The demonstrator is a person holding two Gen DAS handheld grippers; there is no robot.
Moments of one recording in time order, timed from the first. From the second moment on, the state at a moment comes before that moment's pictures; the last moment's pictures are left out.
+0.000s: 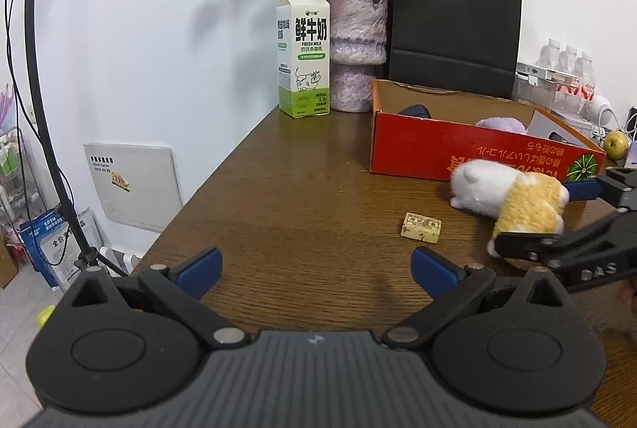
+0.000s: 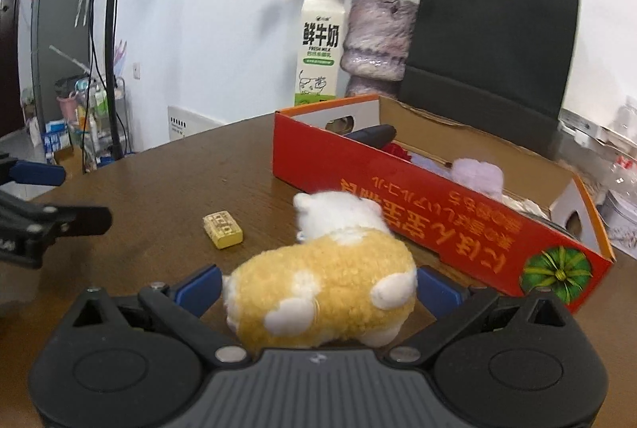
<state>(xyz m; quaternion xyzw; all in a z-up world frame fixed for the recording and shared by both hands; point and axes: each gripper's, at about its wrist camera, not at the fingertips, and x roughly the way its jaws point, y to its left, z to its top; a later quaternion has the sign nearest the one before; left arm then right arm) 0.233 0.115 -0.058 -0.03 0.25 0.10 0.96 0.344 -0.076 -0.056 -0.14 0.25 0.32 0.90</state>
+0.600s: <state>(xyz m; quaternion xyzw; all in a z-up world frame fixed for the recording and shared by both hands) 0.242 0.126 -0.065 -0.05 0.27 0.11 0.96 0.332 -0.072 -0.057 -0.16 0.23 0.31 0.91</state>
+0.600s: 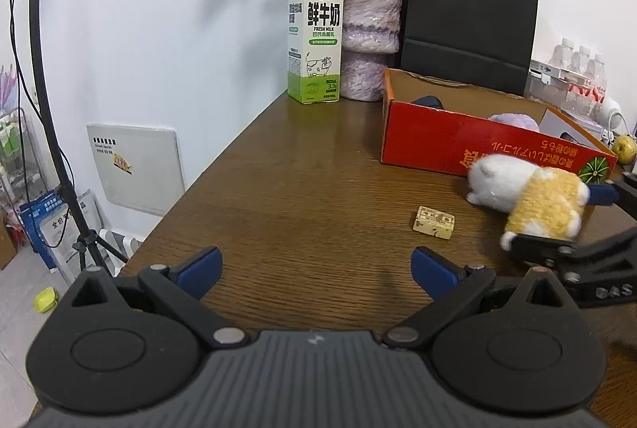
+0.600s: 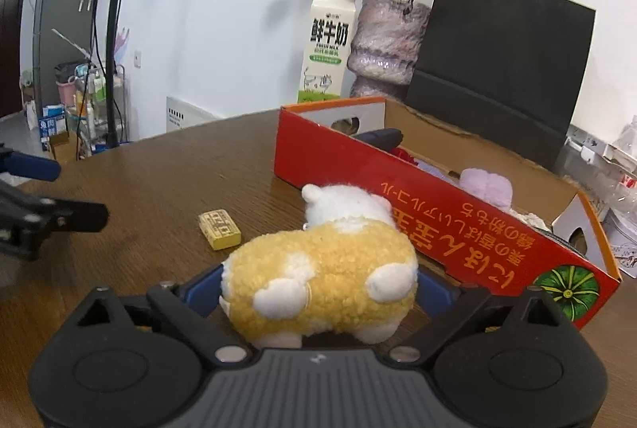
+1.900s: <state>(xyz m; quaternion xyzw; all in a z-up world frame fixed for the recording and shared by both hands) 0.245 0.125 -0.066 -0.06 0.28 0.11 0.95 0.294 -0.156 -0.060 -0.13 0.25 0.29 0.91</state>
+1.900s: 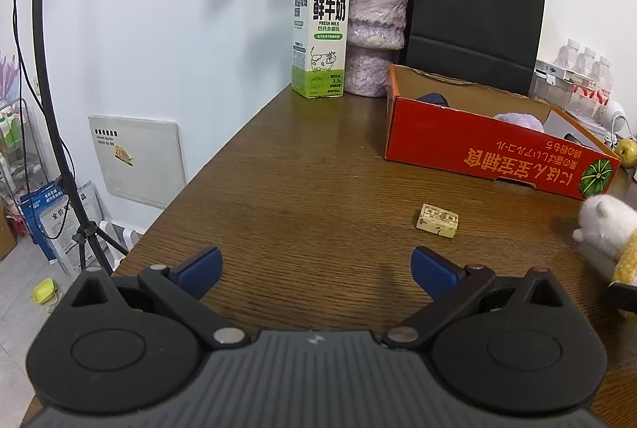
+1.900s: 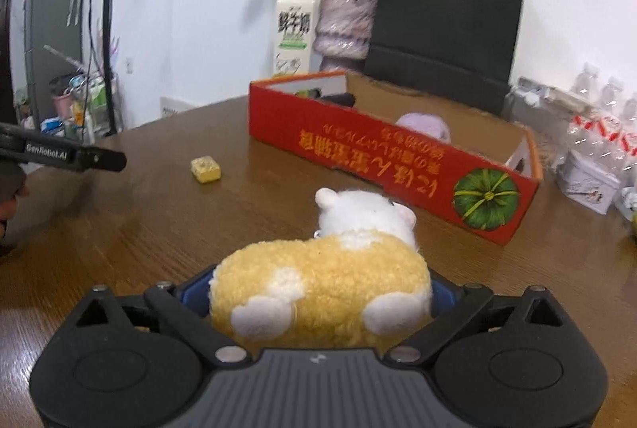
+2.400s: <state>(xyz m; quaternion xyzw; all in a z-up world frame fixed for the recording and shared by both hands) 0.322 0.058 -0.068 0.02 0.31 0.05 0.95 0.294 -0.179 -0.054 -0.08 0.23 0.18 0.95</state>
